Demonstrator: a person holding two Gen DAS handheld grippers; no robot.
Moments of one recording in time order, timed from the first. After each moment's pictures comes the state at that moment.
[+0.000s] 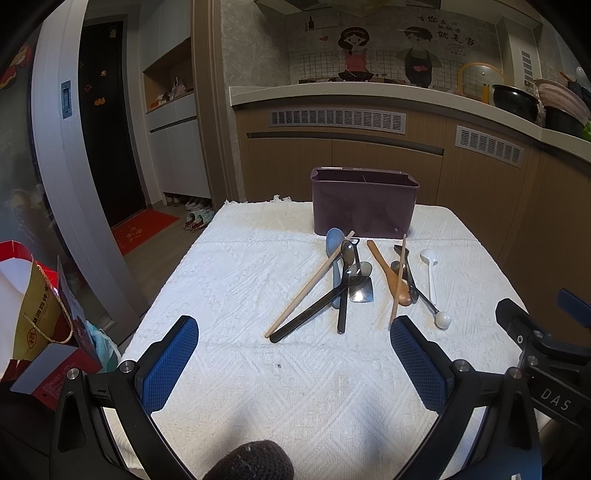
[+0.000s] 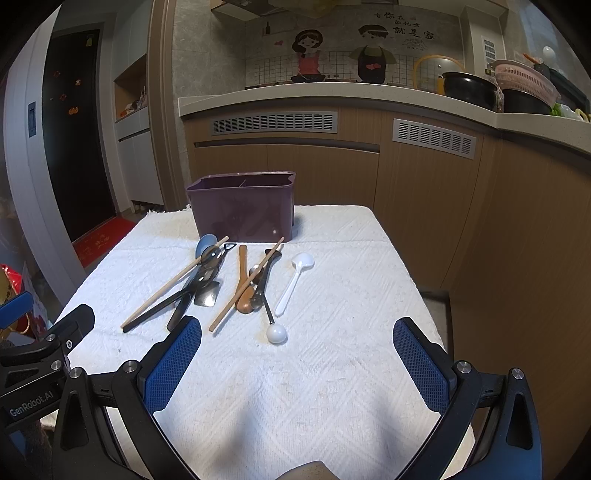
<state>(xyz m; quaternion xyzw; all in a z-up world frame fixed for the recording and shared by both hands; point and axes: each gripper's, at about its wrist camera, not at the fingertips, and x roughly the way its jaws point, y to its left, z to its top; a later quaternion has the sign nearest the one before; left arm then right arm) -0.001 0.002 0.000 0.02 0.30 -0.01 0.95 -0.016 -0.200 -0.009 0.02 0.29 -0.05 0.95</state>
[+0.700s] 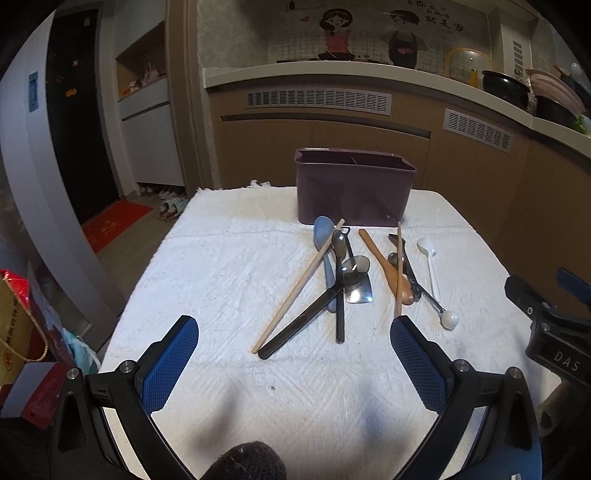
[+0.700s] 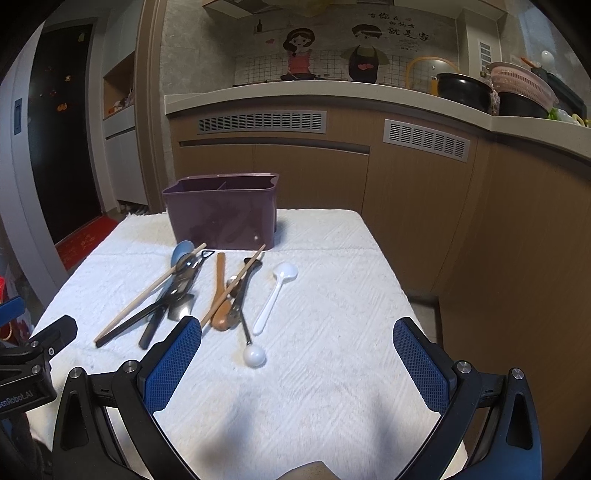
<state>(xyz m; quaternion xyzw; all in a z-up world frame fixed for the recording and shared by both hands) 0.051 0.014 -0.019 0.03 0.34 -0.07 0.94 0.020 -0.212 -0.015 0.01 0.29 -0.07 0.95</state>
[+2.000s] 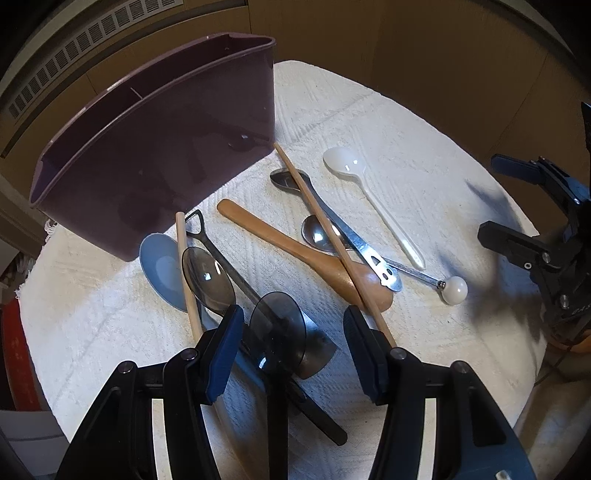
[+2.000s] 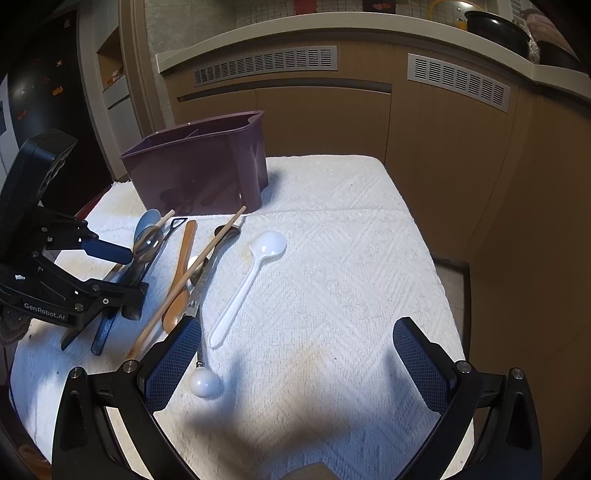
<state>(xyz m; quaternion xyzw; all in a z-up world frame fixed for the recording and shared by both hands) 0.225 -0.089 -0.077 0.25 0.51 -0.37 0.74 0.112 -0.262 -0.065 0.04 0.40 -0.02 0.92</state>
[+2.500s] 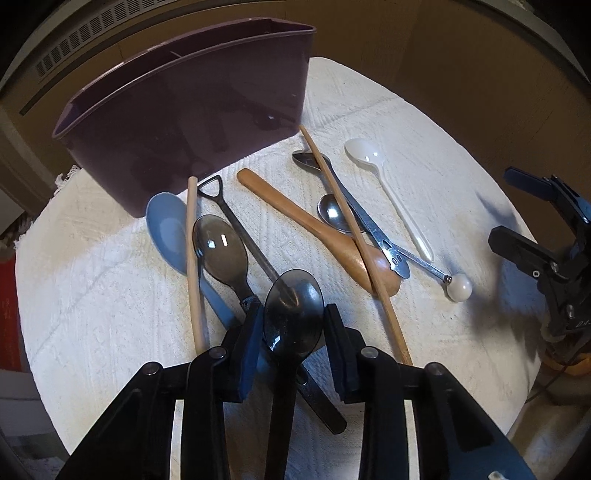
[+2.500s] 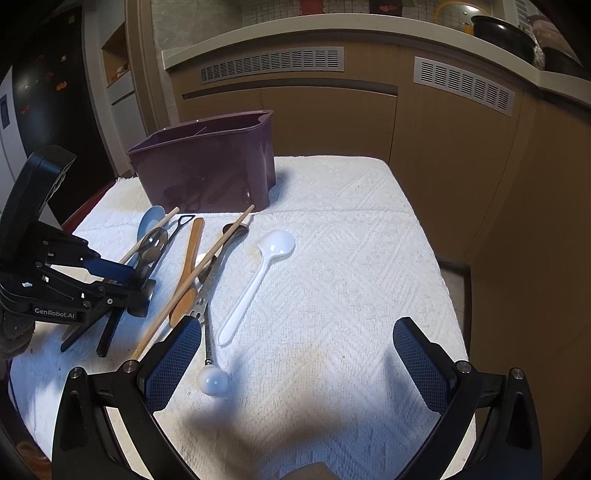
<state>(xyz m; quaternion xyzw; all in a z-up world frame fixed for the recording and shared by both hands) 0.214 -0.062 -0.080 0.19 0.52 -0.32 0.76 0.110 -0.253 -0.063 0.03 0.40 -0.02 0.92</state>
